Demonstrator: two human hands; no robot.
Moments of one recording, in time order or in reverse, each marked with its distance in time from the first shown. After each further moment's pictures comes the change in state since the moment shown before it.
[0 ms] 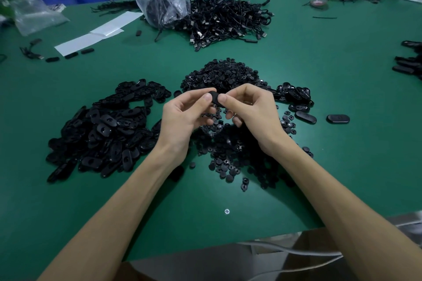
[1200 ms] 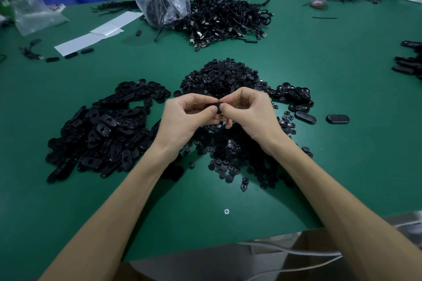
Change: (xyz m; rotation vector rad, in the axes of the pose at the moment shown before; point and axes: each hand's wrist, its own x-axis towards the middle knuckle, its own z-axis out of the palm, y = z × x) left_hand 0.000 0.006 -0.004 0.219 -0.081 0.045; right_hand -0.001 -0.001 0.001 -0.098 -0.036 0.012
